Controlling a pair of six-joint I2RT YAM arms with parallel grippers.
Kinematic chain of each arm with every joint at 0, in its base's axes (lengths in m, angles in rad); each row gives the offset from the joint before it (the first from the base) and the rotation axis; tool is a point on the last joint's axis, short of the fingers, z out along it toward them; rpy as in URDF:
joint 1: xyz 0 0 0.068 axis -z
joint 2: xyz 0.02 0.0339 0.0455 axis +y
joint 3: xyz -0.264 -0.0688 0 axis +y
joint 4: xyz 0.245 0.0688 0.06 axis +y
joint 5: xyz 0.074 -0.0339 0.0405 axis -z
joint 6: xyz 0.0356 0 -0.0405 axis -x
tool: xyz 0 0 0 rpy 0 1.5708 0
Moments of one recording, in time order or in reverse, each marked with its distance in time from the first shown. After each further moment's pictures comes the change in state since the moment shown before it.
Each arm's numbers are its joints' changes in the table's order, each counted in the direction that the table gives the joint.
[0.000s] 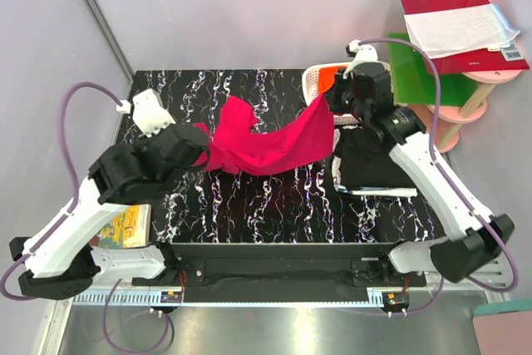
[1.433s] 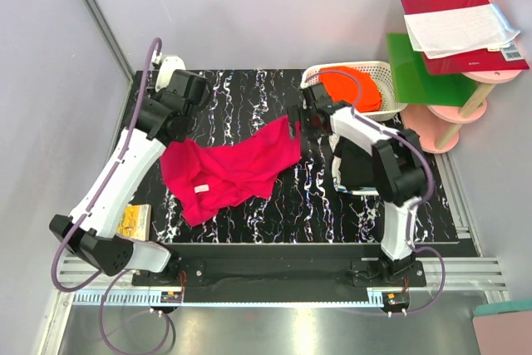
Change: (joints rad) left arm -0.507 0.270 -0.068 -0.240 0.030 -0.805; right arm 0.028 0.647 -0.066 -0.040 -0.129 0.038
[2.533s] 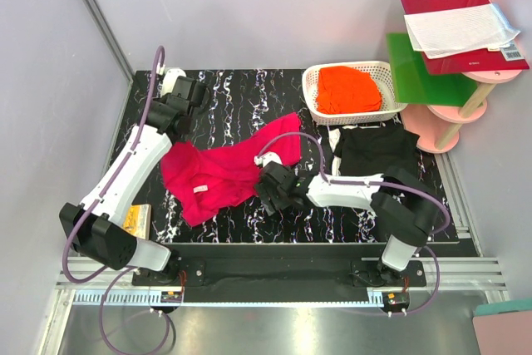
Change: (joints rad) left arm -0.088 0.037 0.186 -0.104 0.137 0.042; right arm -0.566 -0.308 0.571 -0.193 0.203 -0.079
